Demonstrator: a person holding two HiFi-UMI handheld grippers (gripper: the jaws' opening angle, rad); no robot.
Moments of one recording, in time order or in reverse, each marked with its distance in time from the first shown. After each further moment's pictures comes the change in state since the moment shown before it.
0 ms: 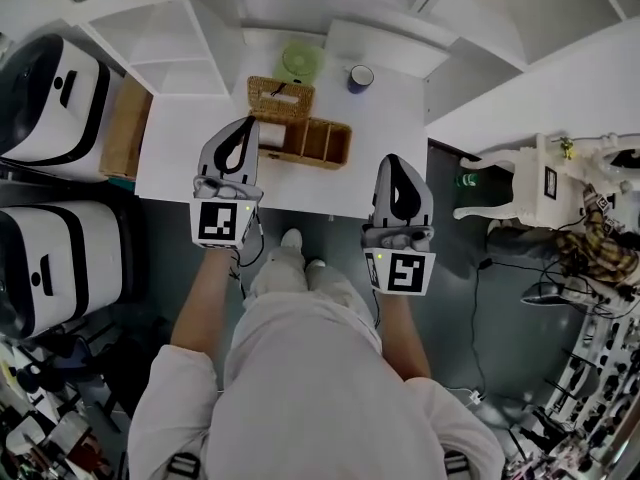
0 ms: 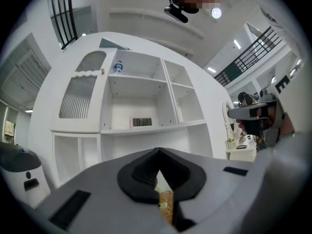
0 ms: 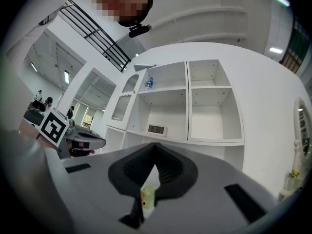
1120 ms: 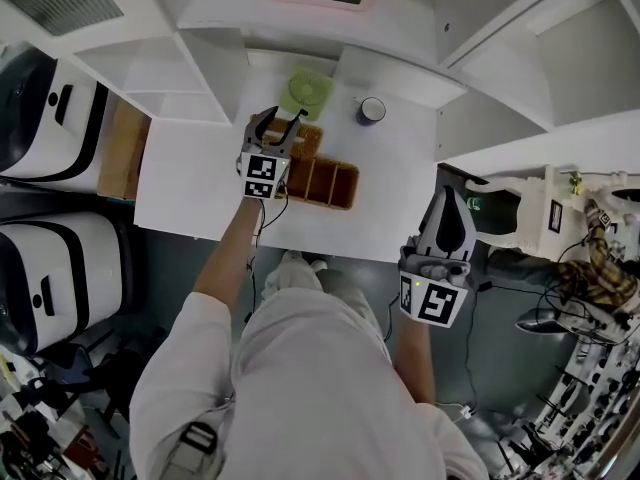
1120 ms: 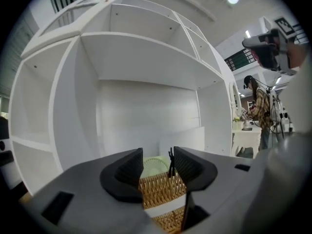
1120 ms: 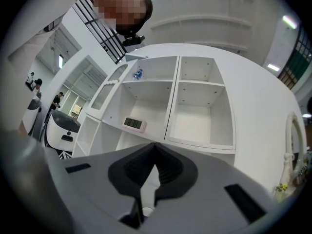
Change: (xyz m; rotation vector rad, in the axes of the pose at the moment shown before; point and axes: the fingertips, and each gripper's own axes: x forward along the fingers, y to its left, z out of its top) left arm 0.182 0.033 -0.225 -0.077 0.245 -0.054; right arm 0.061 -0.087 -0.028 -0.079 0.026 -0.142
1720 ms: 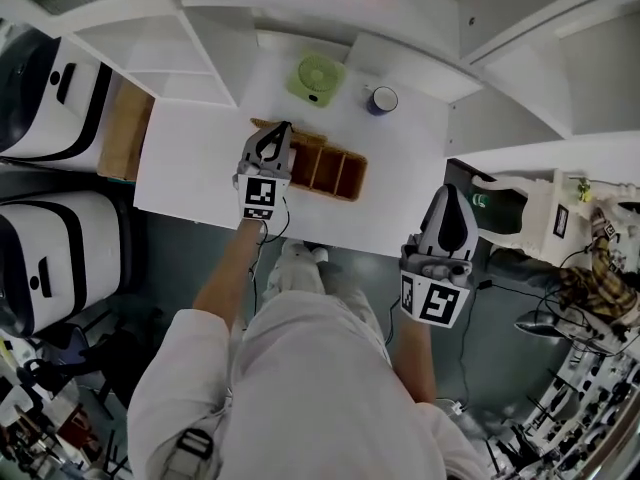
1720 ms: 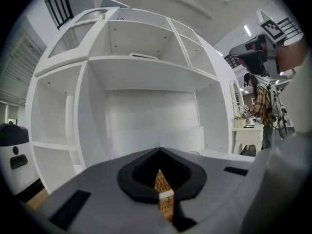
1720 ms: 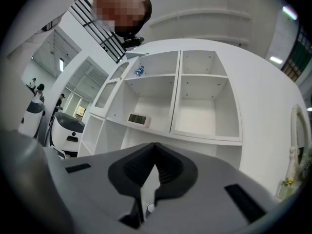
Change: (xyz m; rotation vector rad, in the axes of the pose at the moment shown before) left arm -0.062 -0.016 0.000 0.057 -0.020 0.071; right arm 0.001 0.012 -0.018 0.017 0.022 0.055
